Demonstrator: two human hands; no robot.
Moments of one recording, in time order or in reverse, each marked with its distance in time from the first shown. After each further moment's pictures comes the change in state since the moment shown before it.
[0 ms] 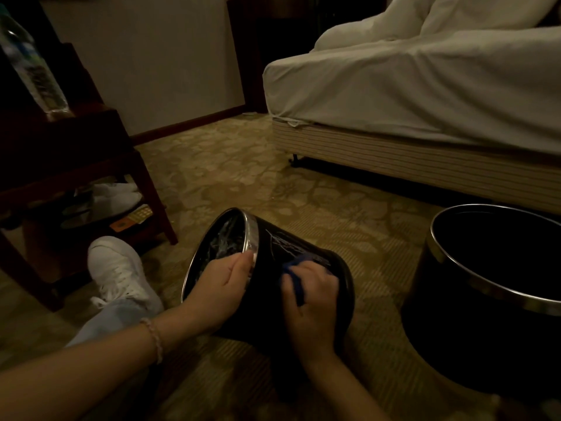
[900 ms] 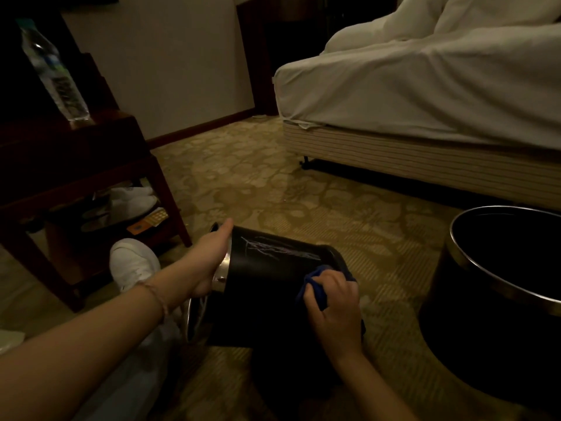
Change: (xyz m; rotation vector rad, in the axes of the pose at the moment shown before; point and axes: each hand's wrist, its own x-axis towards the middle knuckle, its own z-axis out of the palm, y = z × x) left_hand 0.046 0.000 -0.047 -0.507 0.065 -0.812; right_hand 0.000 0.040 0.006 -0.125 -0.129 -0.010
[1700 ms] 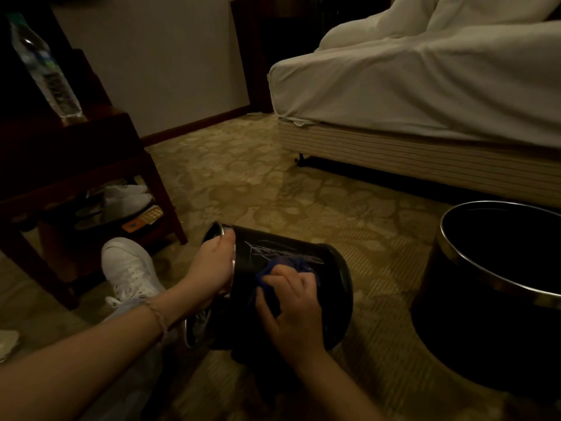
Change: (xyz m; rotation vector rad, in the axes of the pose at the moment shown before) left_hand -0.021 -0.018 0.014 0.278 0.116 0.305; right_hand -0.014 -0.068 0.004 0.044 -0.022 -0.231
